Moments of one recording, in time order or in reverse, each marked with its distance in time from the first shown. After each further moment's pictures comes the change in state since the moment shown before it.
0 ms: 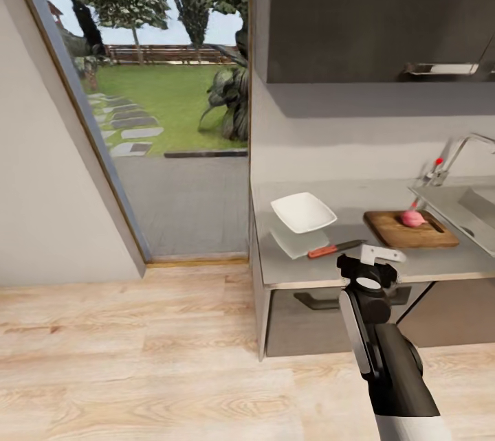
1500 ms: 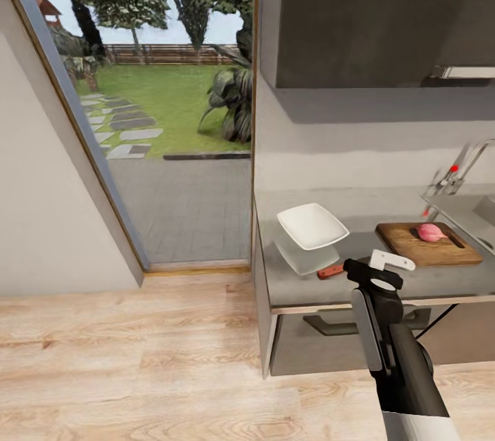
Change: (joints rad) left arm 0.000 0.000 0.000 0.000 0.000 0.001 0.000; right arm 0.000 -0.012 -0.079 0.010 -0.113 0.001 0.012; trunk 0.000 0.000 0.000
